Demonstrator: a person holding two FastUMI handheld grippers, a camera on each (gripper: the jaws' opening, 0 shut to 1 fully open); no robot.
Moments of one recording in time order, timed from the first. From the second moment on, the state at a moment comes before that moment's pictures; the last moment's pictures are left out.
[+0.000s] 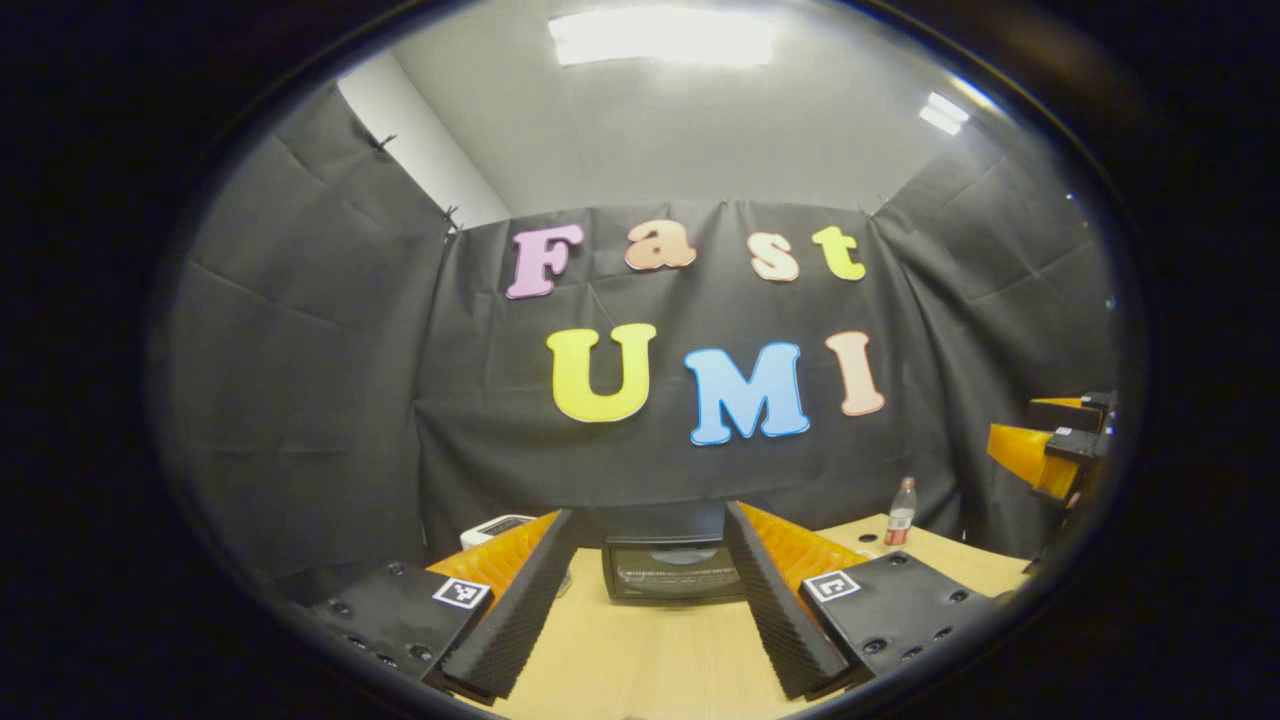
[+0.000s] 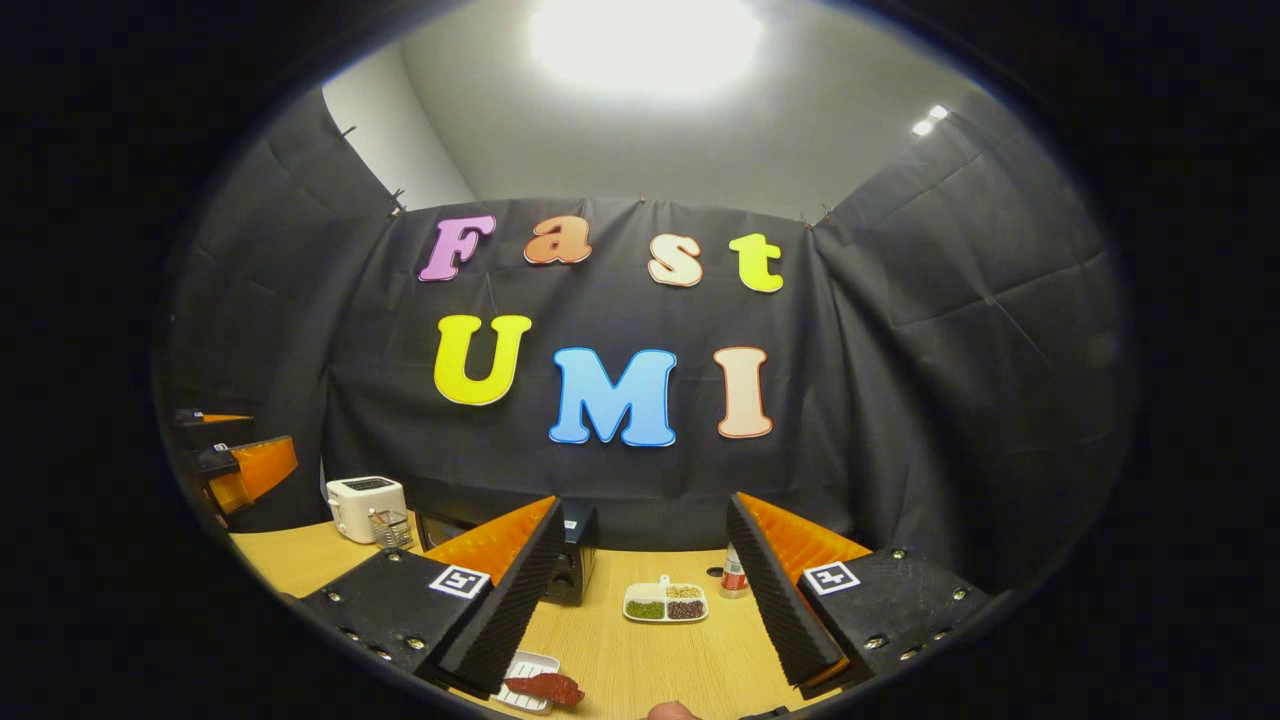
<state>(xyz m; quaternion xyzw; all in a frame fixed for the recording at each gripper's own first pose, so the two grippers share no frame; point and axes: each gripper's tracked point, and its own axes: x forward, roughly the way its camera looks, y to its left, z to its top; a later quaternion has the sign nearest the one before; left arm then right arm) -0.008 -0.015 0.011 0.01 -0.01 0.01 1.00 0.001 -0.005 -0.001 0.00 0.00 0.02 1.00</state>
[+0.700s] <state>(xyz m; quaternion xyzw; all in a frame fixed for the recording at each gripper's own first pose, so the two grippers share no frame) 0.062 -0.026 0.000 0.00 -0.02 0.01 1.00 0.020 -0.012 -0.010 0.00 -0.01 0.02 1.00</state>
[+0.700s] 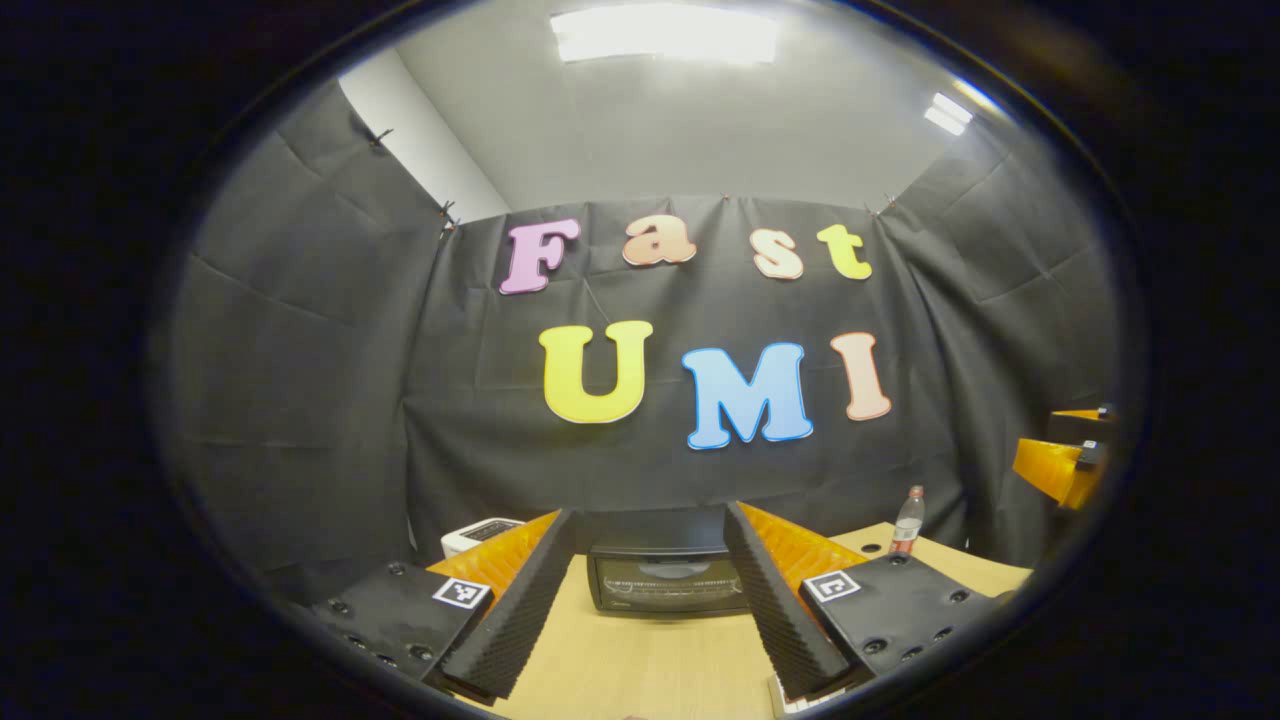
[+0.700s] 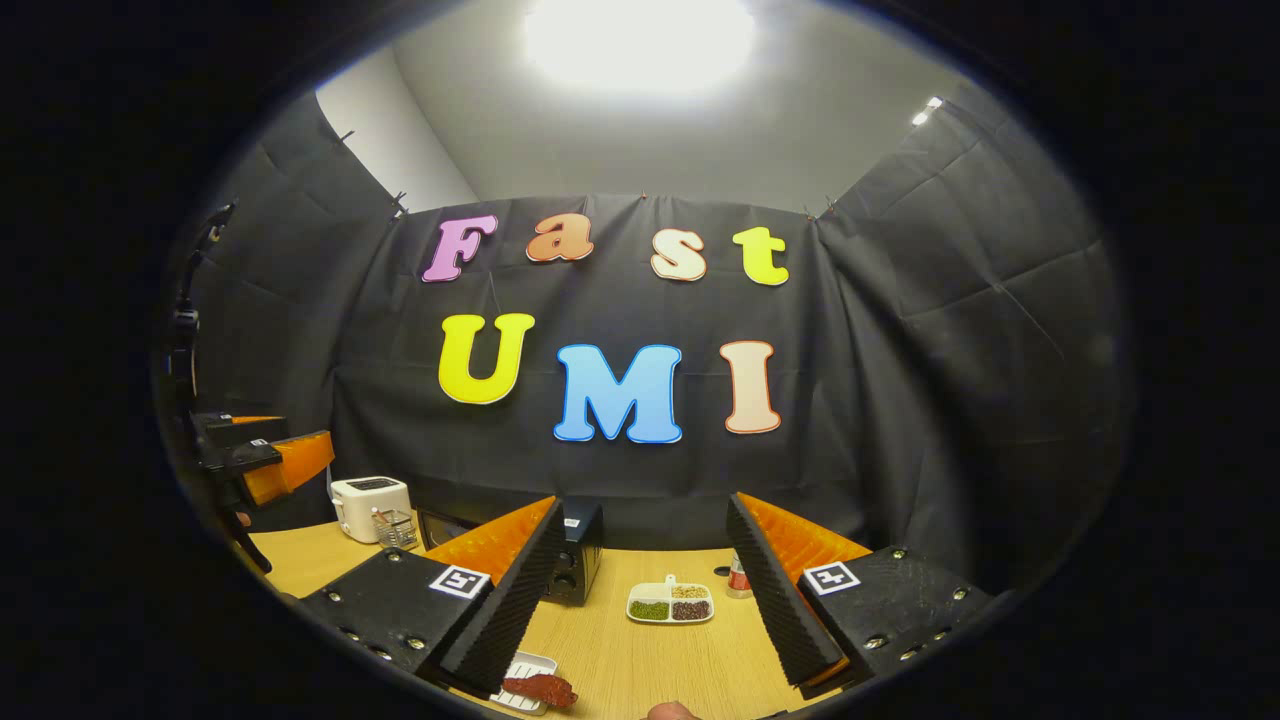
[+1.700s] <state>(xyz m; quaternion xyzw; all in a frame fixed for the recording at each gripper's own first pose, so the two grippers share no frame) 0.295 -0.049 -0.145 -0.03 0.06 -0.10 0.99 0.062 -0.029 -0.035 -0.03 0.04 -0.15 0.99</state>
